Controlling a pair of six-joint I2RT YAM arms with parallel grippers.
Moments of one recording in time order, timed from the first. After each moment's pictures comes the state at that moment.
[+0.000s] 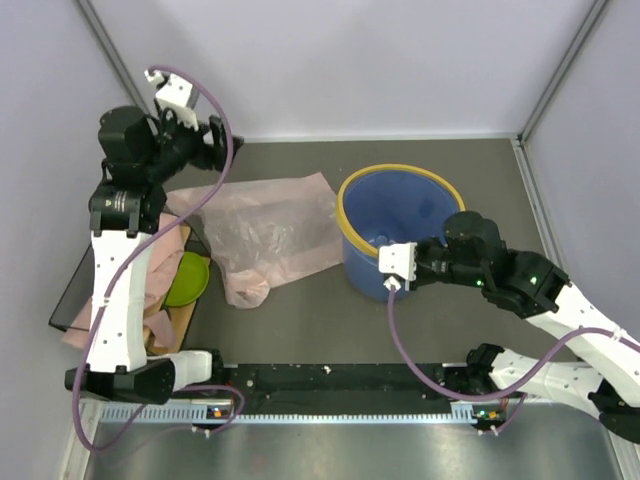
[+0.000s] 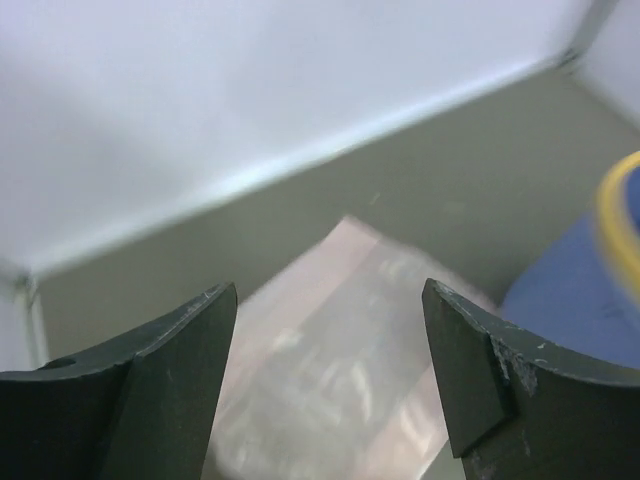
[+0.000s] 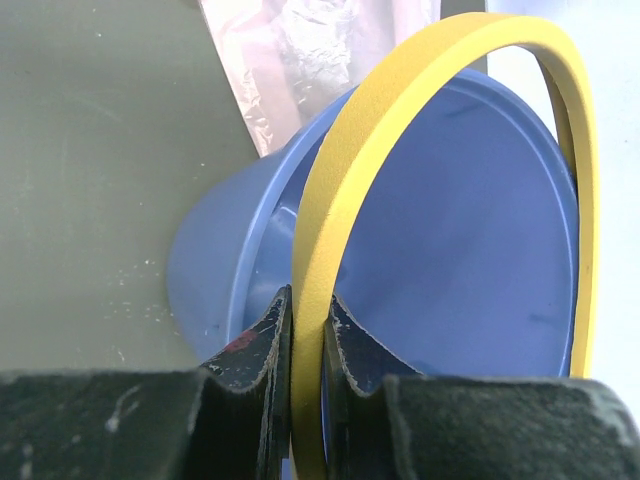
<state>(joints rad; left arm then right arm) -0.02 1.23 1.61 -0.63 0.39 0.10 0.89 0.88 1.15 -0.80 -0.15 -0.84</state>
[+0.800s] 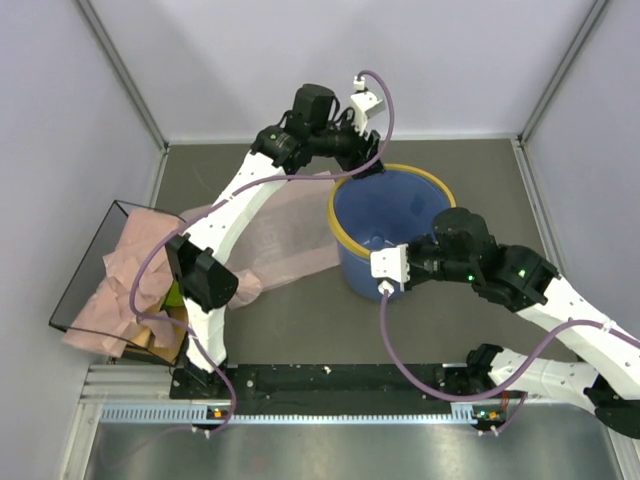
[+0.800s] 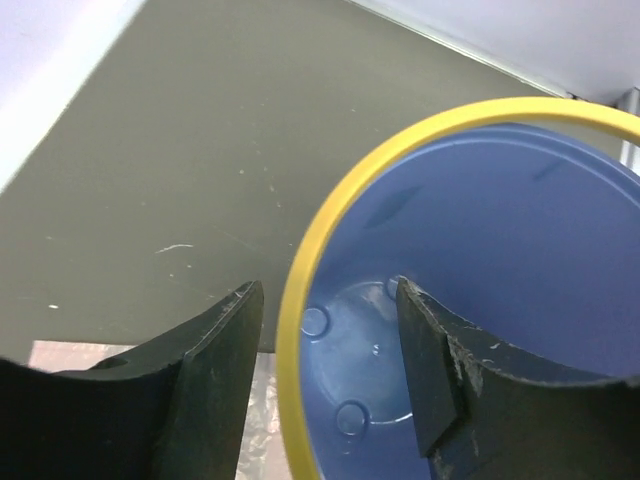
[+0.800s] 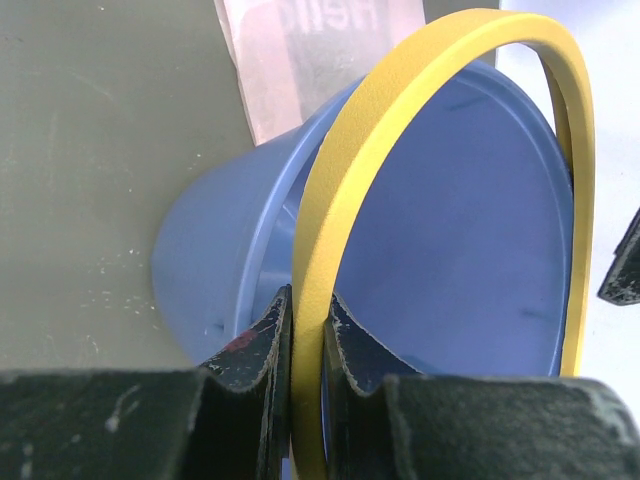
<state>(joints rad) -0.60 1.96 2.18 -0.66 0.57 0.11 0.88 0.94 1.17 -0.81 -0.18 -0.95</state>
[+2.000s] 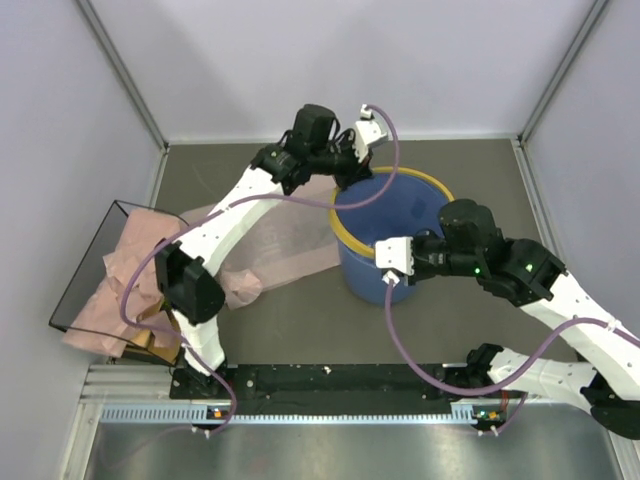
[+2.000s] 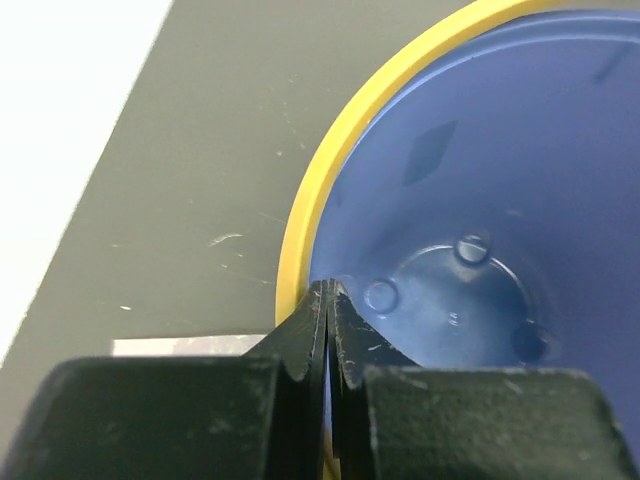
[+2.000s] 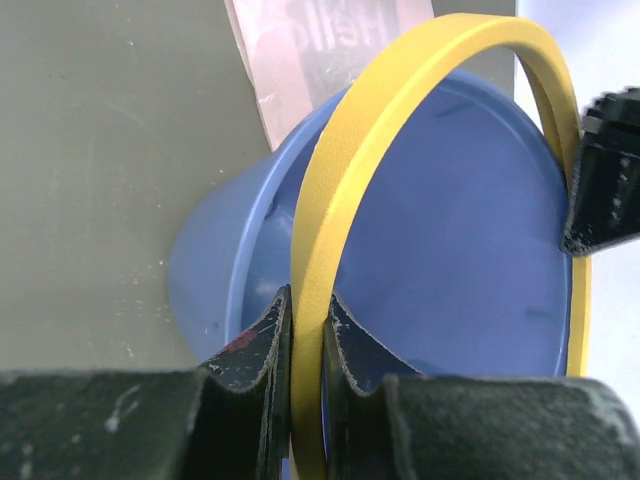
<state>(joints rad) -0.62 1.88 1.98 -0.61 0.54 0.35 0.84 0.96 1.23 -0.87 -0.25 -0.90</state>
